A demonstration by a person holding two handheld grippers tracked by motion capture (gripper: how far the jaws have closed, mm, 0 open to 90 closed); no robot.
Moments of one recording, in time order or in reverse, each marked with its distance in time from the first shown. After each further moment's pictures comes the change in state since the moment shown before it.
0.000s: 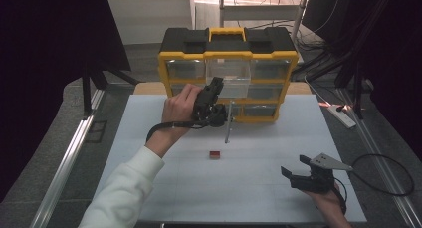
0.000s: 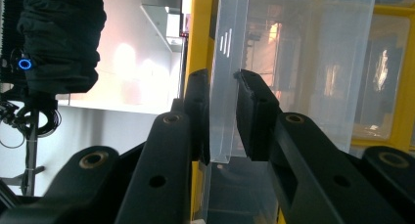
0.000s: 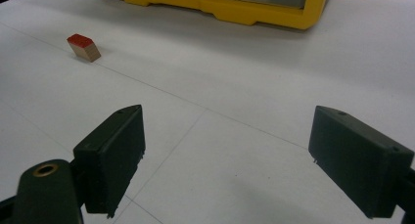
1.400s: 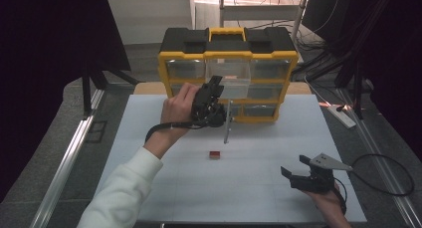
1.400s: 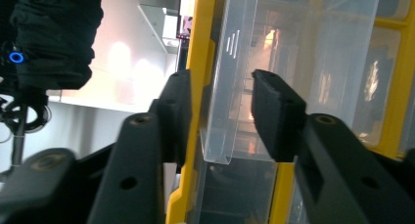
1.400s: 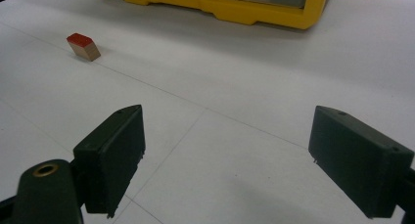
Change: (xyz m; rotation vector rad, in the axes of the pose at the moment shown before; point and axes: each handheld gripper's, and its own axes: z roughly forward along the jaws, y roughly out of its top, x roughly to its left) left arm 0.004 -0.002 -0.004 -0.012 -0.027 -0.069; right arm 0.000 0.000 0.000 0.003 -0.001 -0.003
